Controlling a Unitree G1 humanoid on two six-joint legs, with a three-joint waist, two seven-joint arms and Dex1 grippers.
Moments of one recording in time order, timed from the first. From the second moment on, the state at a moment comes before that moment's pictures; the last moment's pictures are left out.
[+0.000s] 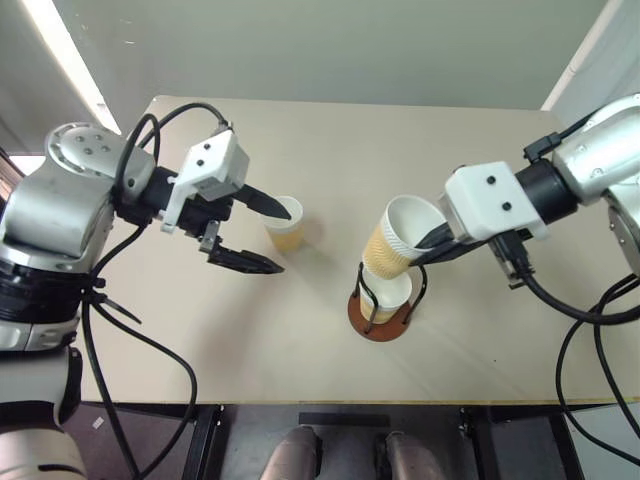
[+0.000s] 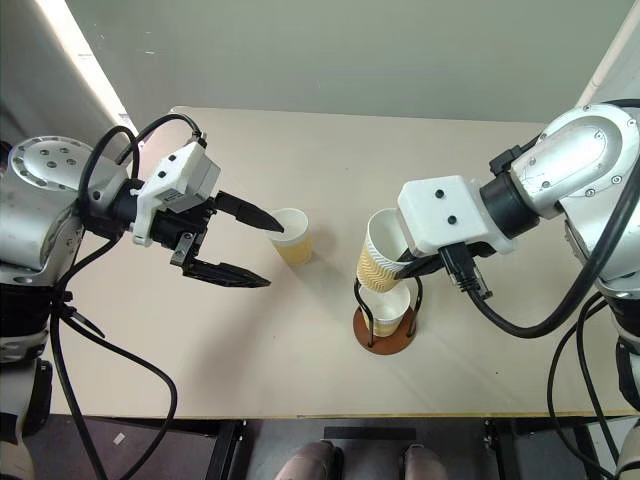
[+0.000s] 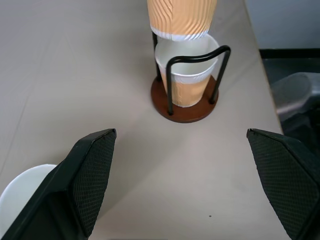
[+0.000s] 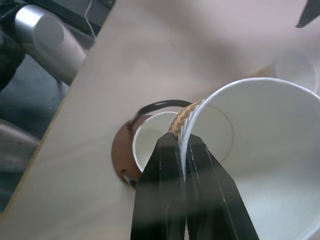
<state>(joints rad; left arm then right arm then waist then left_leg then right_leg) -0.94 1.01 -0.16 -0.06 -0.41 0.63 -1.56 -1.08 -0.98 0.31 -0.41 0.29 0.64 1.59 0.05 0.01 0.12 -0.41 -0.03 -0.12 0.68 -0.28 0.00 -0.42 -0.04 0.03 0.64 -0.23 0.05</state>
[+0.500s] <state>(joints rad) -0.96 1.00 -0.16 -0.06 -0.41 0.62 -1.57 -1.00 -0.99 0.38 -0.41 0.21 0.55 1.59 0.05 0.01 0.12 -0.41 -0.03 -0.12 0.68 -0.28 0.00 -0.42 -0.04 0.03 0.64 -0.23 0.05</state>
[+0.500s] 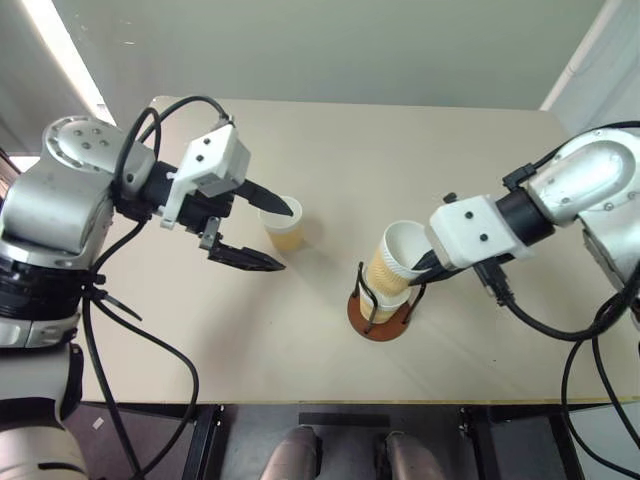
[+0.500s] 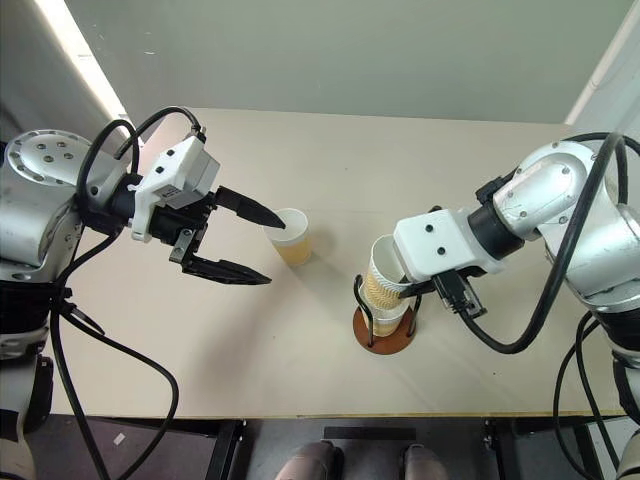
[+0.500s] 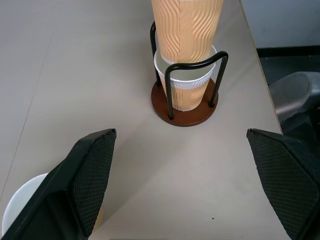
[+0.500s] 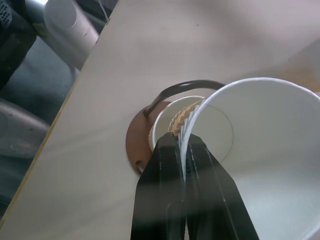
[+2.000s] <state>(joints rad) -0.94 0.87 -0.35 0.28 0.22 0.07 -1.24 -1.07 -0.89 0.00 -0.22 0.57 0.94 1.23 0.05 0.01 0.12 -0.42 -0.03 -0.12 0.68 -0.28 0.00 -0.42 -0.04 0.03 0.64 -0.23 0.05</state>
